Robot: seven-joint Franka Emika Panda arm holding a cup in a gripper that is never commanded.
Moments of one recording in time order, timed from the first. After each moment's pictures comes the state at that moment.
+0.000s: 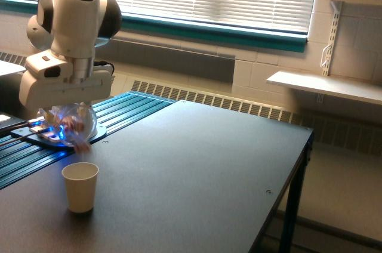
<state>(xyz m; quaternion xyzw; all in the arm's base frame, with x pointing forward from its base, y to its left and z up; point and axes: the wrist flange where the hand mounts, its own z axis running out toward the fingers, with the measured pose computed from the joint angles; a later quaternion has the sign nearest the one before) 0.253 -0.270 0.292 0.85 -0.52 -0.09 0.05</state>
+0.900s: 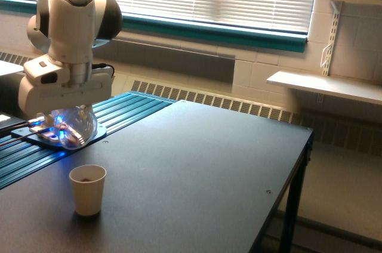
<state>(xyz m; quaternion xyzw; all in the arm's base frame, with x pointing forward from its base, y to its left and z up) 0.255 -0.275 0.285 0.83 -0.54 -0.12 0.02</state>
